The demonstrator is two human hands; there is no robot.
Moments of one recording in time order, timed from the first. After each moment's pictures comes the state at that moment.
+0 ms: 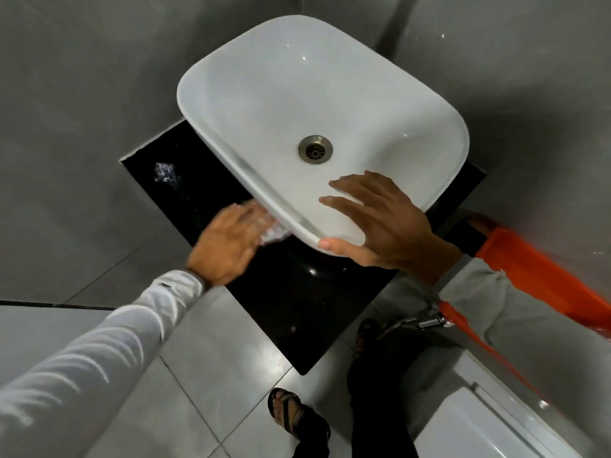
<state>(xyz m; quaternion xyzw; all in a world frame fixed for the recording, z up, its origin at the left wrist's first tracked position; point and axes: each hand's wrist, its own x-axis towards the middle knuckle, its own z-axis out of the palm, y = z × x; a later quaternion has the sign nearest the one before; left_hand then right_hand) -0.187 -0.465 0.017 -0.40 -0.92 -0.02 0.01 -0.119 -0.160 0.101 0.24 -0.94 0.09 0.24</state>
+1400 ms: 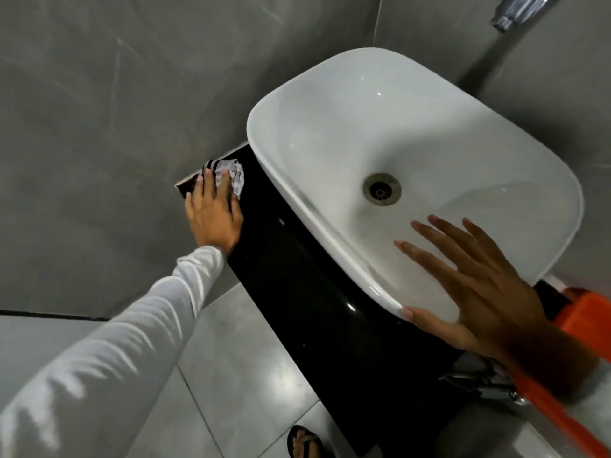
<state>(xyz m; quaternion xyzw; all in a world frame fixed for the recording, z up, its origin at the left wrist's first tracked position) -0.314 -0.523 0.014 0.03 -0.99 -0.14 0.05 -0.121 -0.166 0.121 0.18 -0.98 0.08 0.05</state>
